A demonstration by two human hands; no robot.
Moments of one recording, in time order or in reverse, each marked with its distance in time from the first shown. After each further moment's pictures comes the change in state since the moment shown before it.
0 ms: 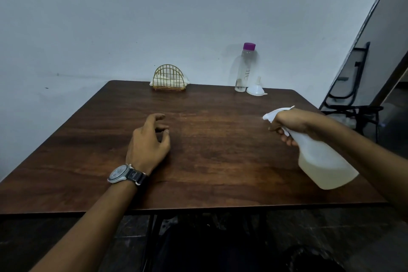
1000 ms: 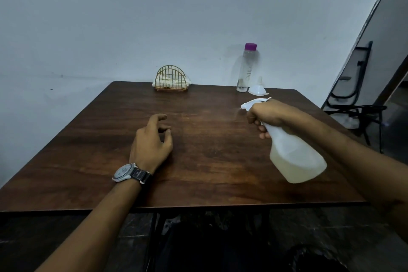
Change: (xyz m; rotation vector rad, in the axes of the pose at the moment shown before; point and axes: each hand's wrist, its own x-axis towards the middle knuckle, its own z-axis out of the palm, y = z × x) left_hand -0.001 0.002 -0.002 0.032 0.006 0.001; right_hand -0.030 -0.051 0.034 0.078 0.035 -0.198
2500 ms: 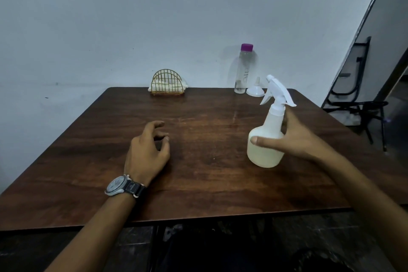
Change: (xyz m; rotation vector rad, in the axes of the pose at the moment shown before) left_hand -0.002 0.004 0.000 -0.018 -0.006 0.001; right_hand -0.015 0.077 -0.011 -0.050 0.188 -0.249
